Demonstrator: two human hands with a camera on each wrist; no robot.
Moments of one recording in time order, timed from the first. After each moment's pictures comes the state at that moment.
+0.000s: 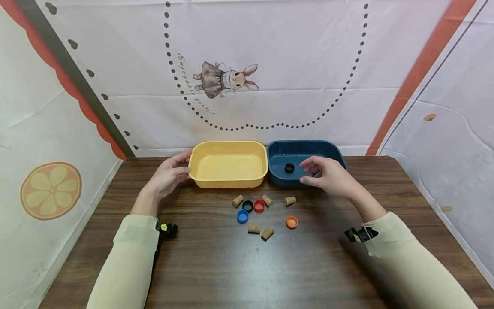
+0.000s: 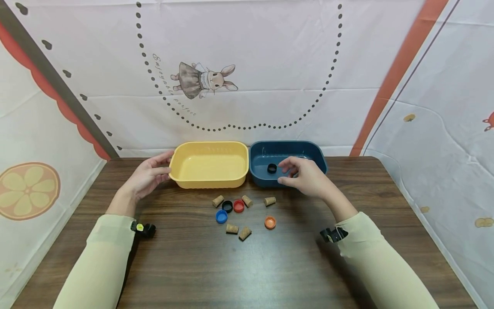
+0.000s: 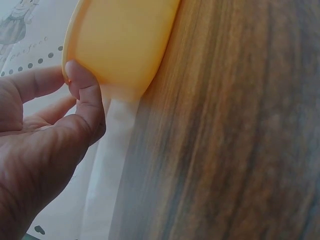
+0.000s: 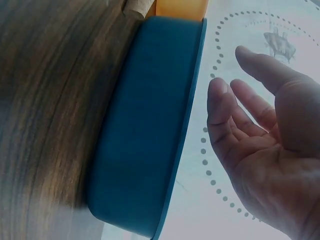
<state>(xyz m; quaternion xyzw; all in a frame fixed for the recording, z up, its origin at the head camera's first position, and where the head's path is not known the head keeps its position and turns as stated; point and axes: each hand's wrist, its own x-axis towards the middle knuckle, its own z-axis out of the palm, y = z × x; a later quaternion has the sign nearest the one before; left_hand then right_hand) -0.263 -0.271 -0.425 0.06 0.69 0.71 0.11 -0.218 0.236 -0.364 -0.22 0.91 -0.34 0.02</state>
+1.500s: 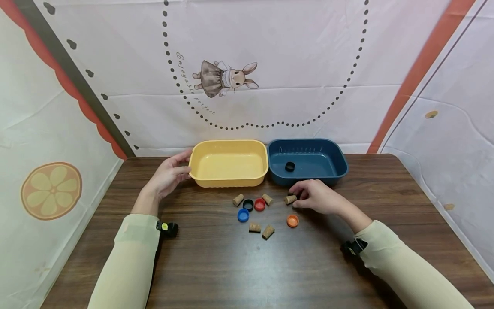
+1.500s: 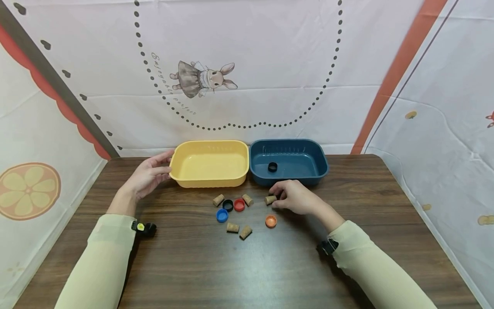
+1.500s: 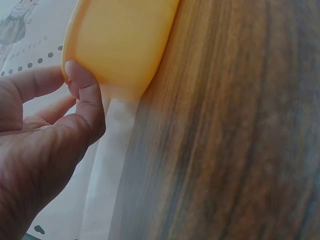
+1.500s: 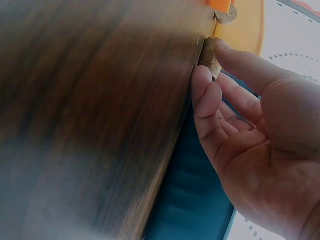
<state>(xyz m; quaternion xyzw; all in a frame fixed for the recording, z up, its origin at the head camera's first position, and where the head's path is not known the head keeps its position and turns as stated) -0.264 -0.270 -0.426 0.07 0.68 0.72 0.11 -0.207 0.217 -0.415 -0.28 0.91 -0.29 0.12</state>
